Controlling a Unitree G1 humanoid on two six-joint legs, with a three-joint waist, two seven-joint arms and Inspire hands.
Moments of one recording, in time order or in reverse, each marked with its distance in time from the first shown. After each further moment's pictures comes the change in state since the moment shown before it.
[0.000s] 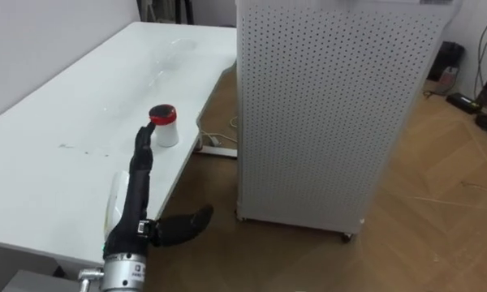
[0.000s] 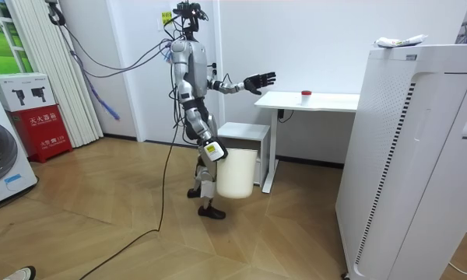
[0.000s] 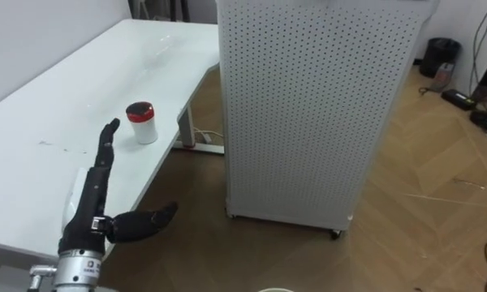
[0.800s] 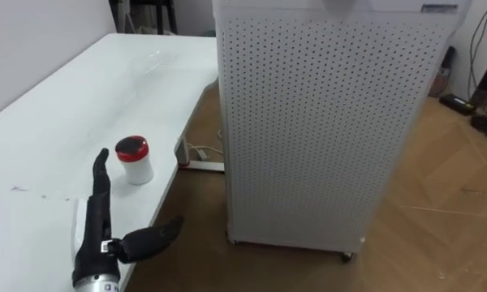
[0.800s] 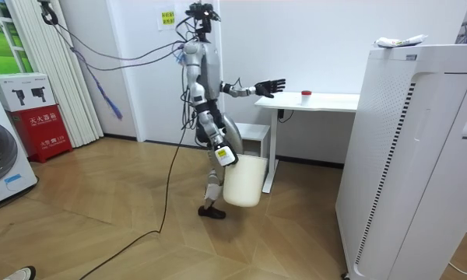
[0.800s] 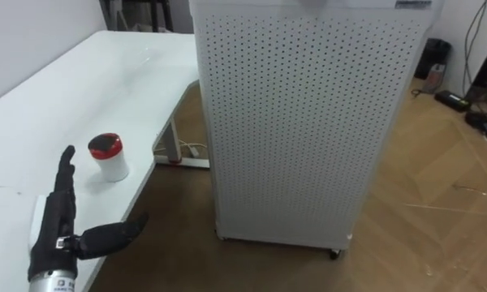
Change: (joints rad) left arm 0.064 -0.010 0.079 0.001 -0.148 -0.002 -0.016; right arm 0.035 -0.003 0.056 -0.039 -0.038 0.045 -0.069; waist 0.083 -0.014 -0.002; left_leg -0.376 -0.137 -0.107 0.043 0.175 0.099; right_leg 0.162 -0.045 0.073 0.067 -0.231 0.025
